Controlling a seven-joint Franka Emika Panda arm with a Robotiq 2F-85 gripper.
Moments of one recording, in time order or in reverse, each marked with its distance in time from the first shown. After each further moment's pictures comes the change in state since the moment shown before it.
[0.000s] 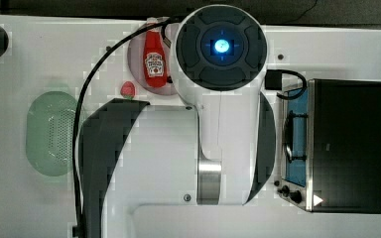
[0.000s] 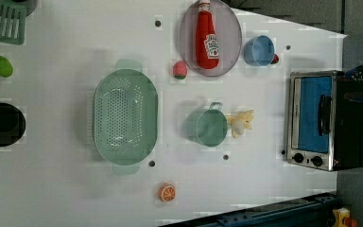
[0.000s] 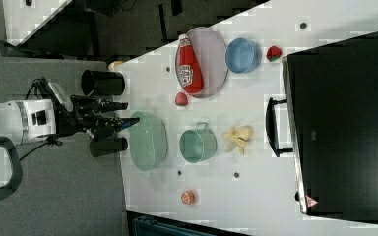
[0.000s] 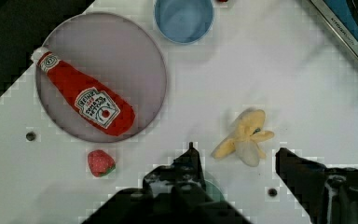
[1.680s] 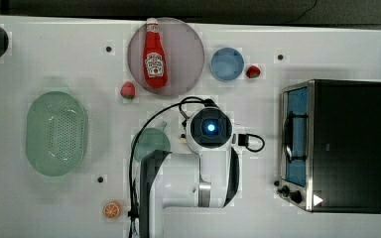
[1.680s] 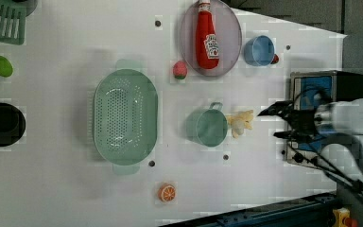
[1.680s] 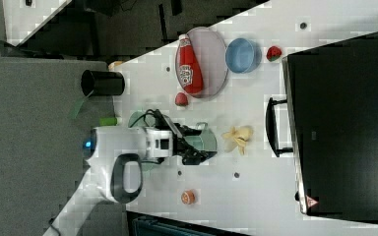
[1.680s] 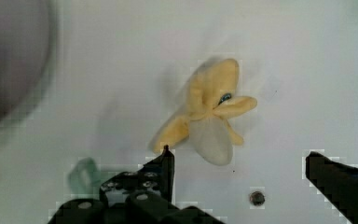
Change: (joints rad) arm 0.004 0.092 -0.035 -0.602 -0.010 0.589 0.042
